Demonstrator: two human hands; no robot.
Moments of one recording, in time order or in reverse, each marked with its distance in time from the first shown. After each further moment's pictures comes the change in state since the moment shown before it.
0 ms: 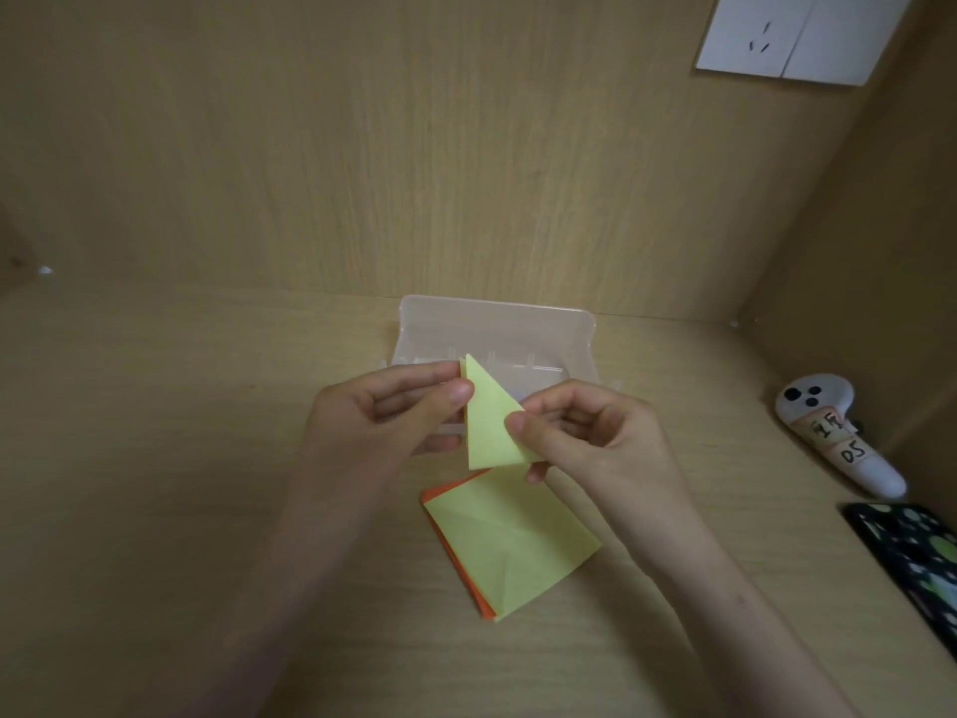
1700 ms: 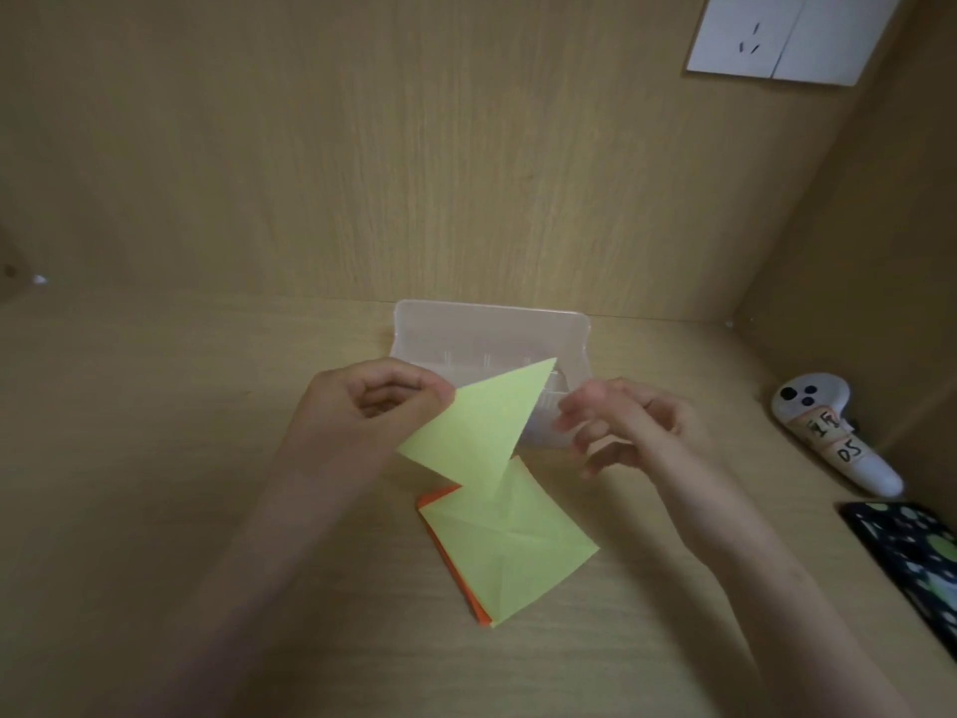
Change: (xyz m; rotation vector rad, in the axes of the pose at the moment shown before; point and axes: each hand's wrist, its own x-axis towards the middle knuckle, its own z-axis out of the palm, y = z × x) left_hand 0.017 -0.004 -0.011 0.292 0.024 0.080; right_hand 0.003 -0.004 -0.038 -0.037 0.046 0.082
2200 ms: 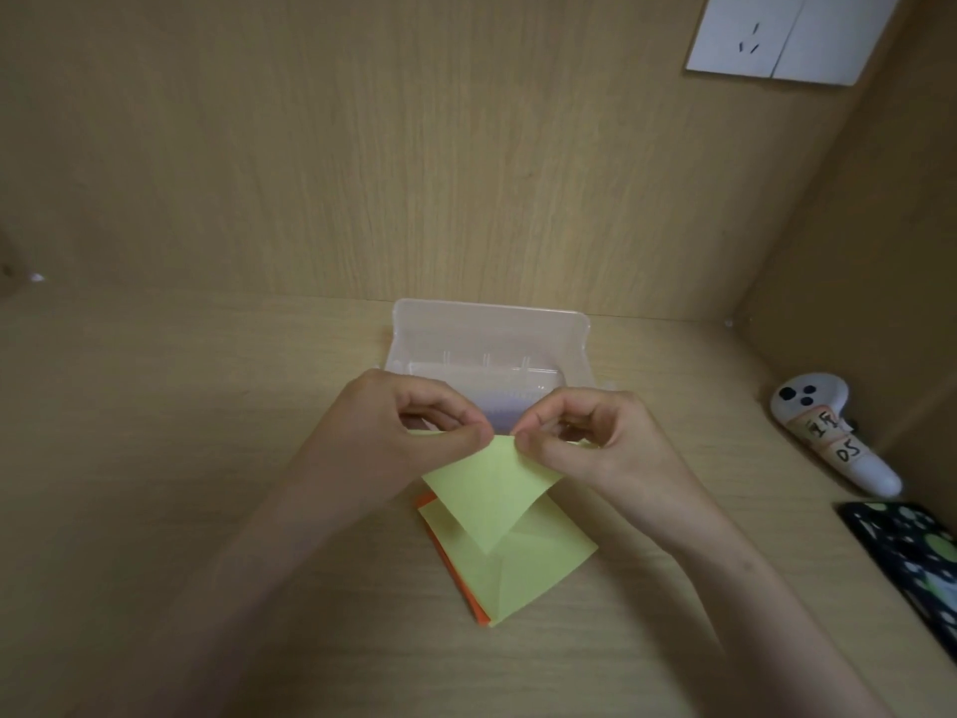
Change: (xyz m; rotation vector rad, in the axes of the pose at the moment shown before) left_hand 0.000 0.005 0.004 0.238 -0.270 0.101; right_hand 0.005 0.001 0.020 -0.212 -0.190 -0.122
